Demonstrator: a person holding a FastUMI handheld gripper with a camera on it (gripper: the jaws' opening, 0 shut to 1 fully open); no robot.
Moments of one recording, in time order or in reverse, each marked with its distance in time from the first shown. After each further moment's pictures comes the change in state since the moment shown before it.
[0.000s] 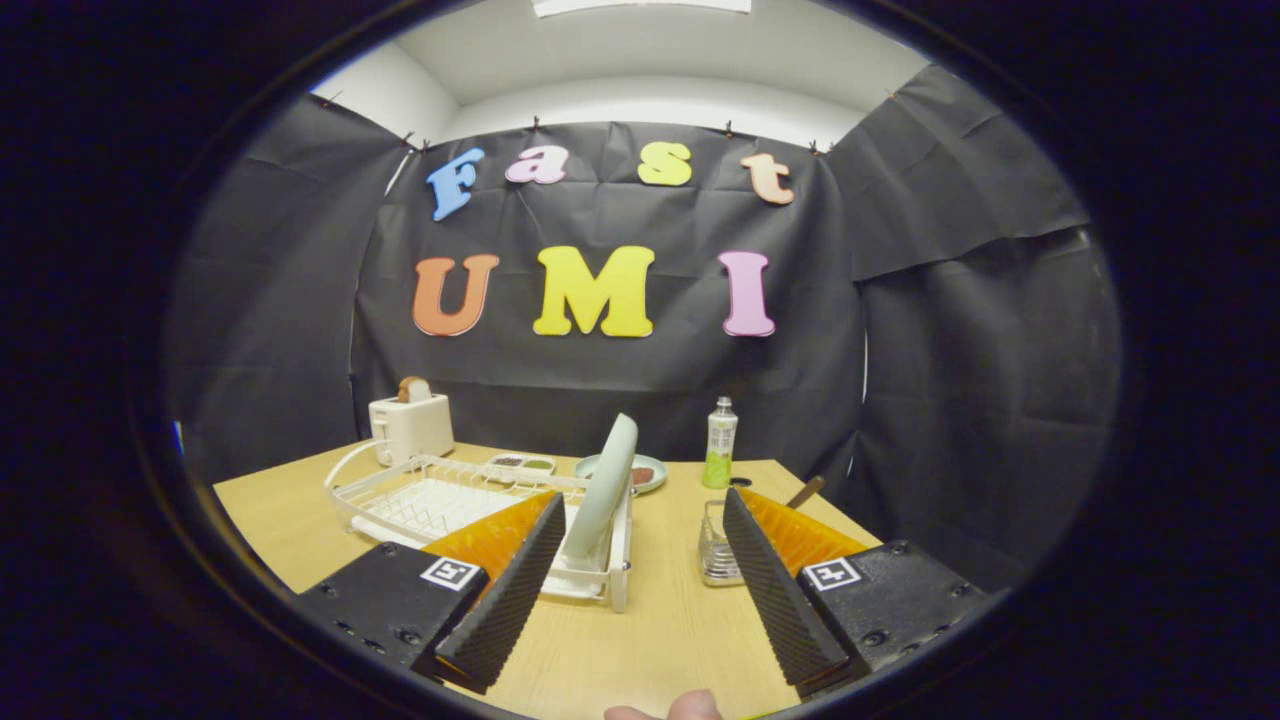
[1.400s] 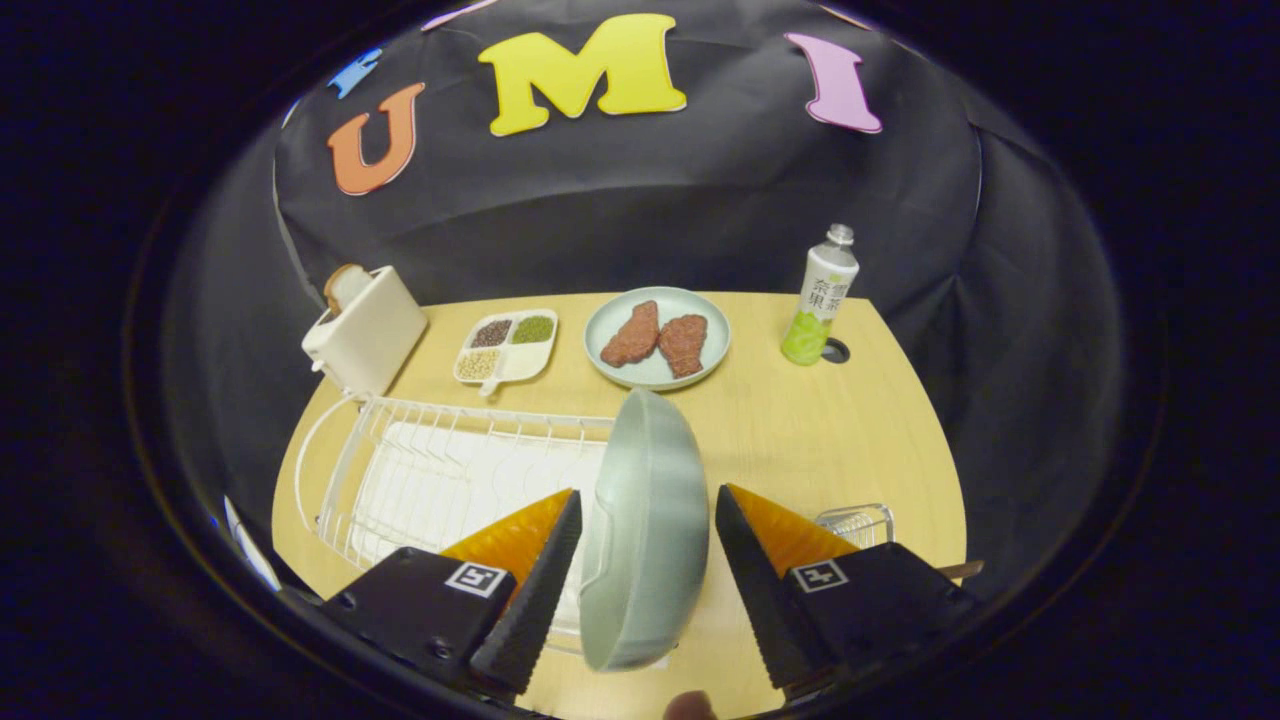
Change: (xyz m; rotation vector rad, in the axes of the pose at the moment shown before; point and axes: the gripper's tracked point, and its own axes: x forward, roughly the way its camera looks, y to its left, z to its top) arm 0.223 0.041 0.000 0.031 0.827 0.086
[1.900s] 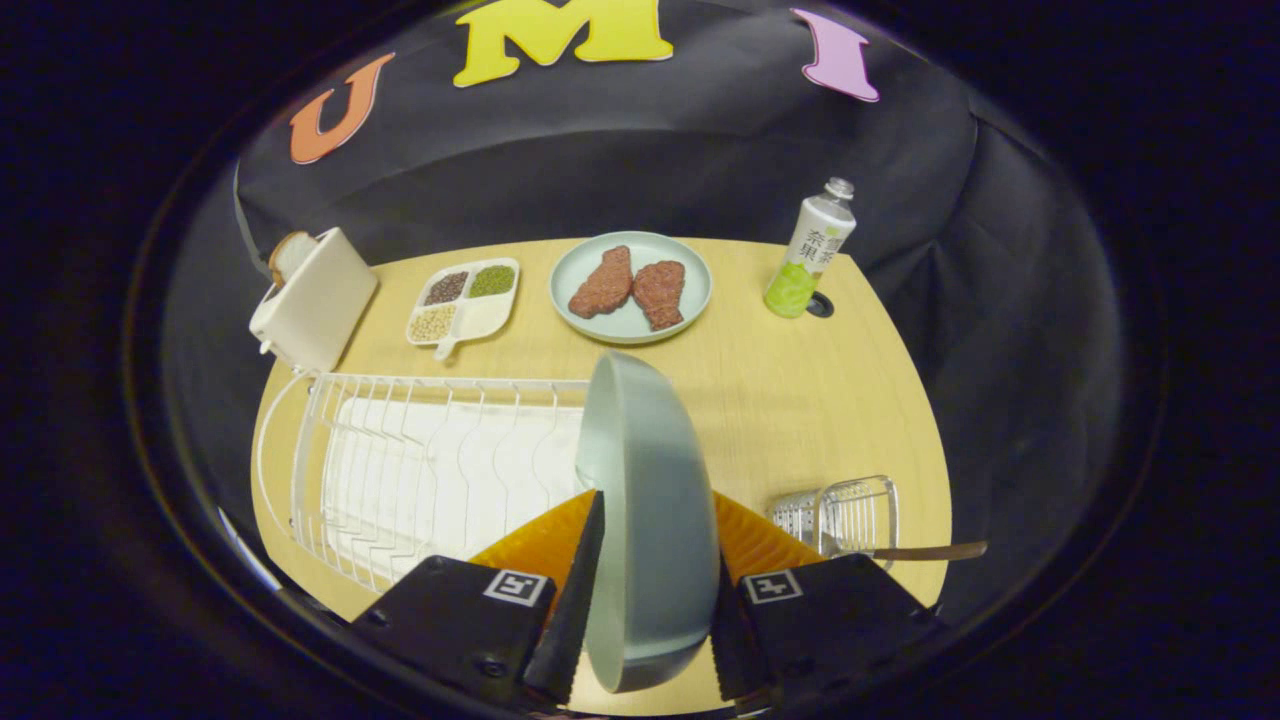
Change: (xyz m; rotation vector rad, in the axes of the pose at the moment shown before) arm 0.015 -0.003 -0.014 0.064 0.166 -0.165
